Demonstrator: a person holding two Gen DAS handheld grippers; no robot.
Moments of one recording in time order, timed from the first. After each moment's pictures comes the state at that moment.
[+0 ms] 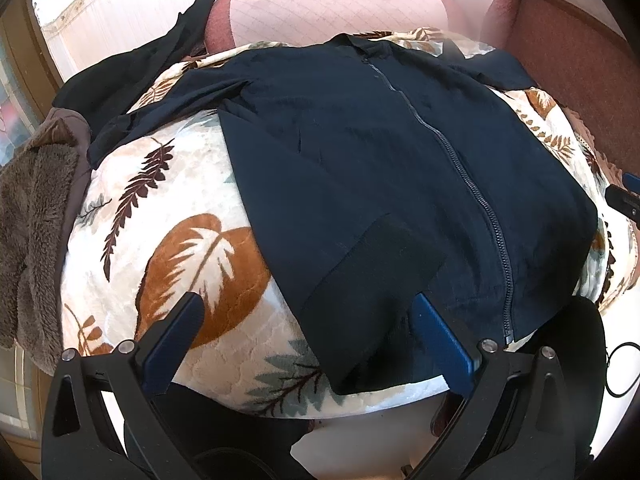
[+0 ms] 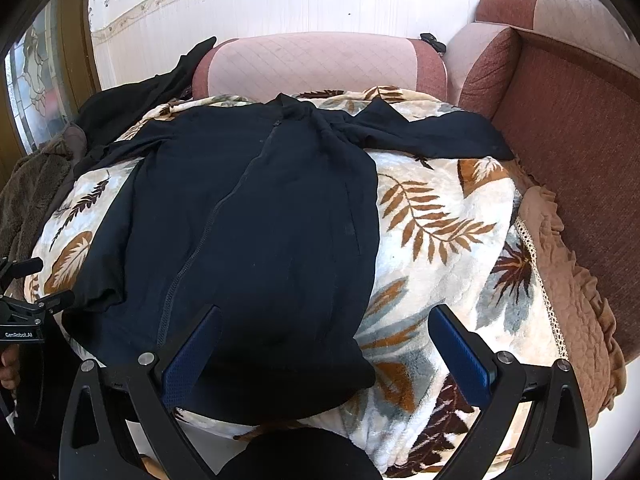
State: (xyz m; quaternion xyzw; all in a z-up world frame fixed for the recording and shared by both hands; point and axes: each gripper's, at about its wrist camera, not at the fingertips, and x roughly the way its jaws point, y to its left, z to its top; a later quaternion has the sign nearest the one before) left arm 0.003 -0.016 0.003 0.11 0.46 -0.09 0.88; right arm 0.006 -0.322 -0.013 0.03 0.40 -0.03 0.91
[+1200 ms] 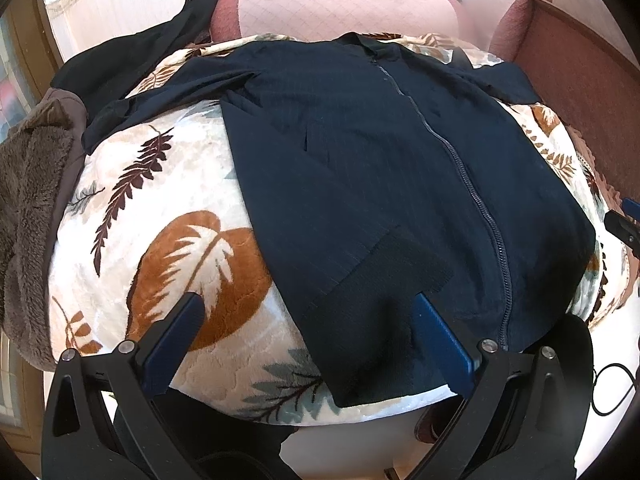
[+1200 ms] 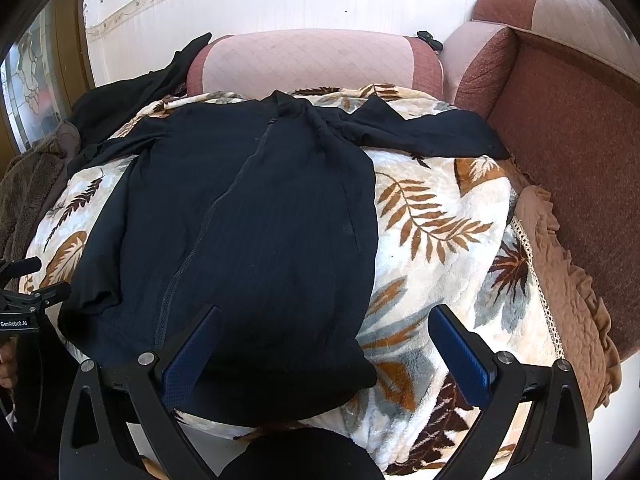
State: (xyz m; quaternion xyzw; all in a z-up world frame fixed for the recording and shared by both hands) left arm 0.017 -0.005 0.002 0.07 0.47 -0.10 0.87; right arm 0.009 -0.317 -0.013 0.03 0.41 -0.04 0.91
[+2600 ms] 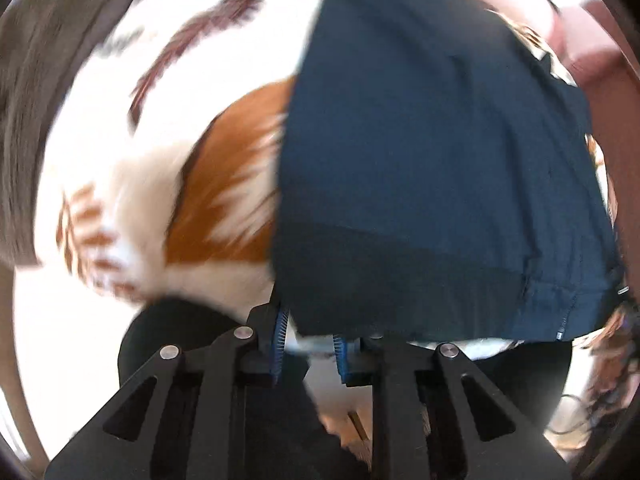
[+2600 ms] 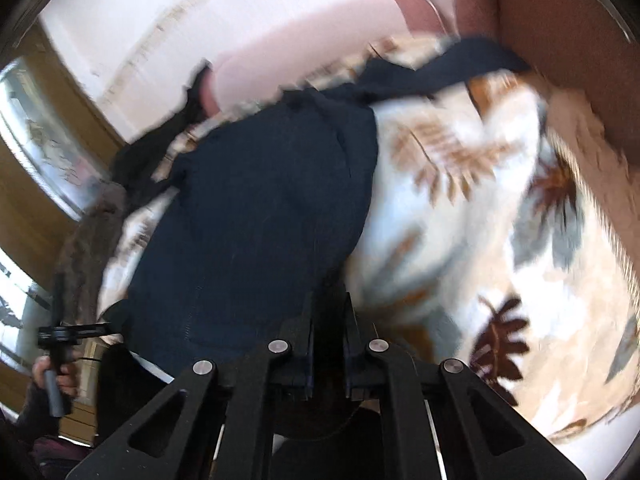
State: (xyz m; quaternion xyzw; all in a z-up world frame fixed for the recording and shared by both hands) left arm 0.026 0.082 -0.051 -0.07 0.63 -0.03 0.77; right arm -0.008 -0.389 -0.057 0.22 0.44 0.05 0.87
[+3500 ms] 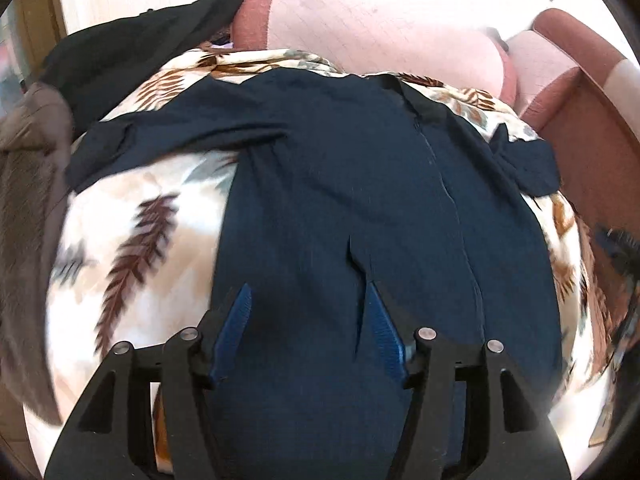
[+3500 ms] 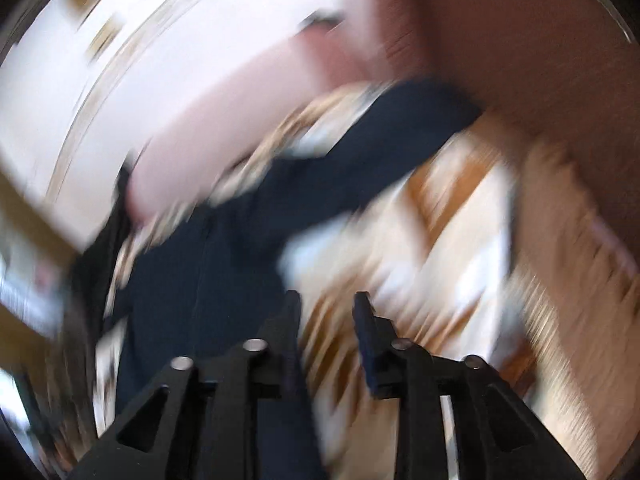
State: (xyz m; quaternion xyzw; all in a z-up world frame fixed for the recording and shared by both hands) left arm 0.172 0.007 0.025 -0.01 0.50 -0.09 0.86; right arm 0.134 -0.538 -0.002 0.31 0.36 -0.09 0.88
